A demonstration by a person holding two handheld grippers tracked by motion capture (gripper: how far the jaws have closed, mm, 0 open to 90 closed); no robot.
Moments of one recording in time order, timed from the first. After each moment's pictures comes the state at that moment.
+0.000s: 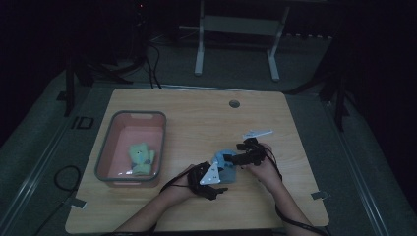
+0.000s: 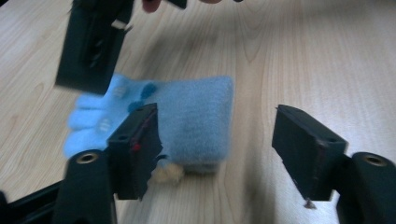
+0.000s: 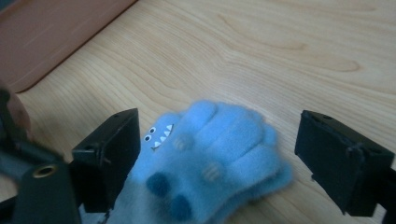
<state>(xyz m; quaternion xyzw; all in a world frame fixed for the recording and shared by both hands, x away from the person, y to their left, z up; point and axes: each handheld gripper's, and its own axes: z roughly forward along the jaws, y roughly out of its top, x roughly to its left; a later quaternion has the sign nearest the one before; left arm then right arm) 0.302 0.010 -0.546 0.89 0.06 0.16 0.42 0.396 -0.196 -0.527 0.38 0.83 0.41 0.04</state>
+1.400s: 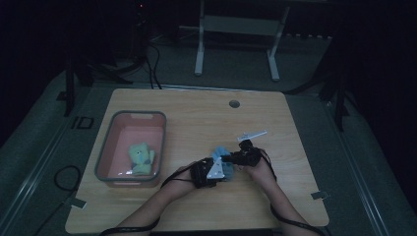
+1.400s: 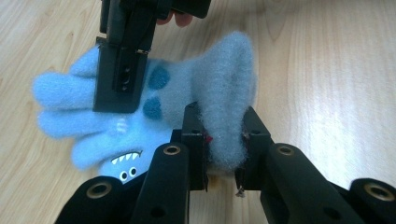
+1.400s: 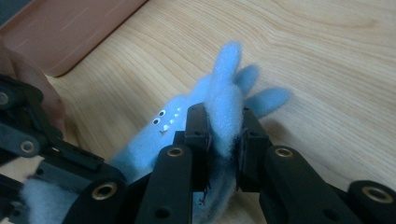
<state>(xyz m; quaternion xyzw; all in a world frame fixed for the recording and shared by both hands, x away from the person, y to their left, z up) 0.312 0.010 -0.527 0.92 0.07 0.16 0.36 0.395 -0.185 -0.534 0.35 0.84 0.41 -0.03</state>
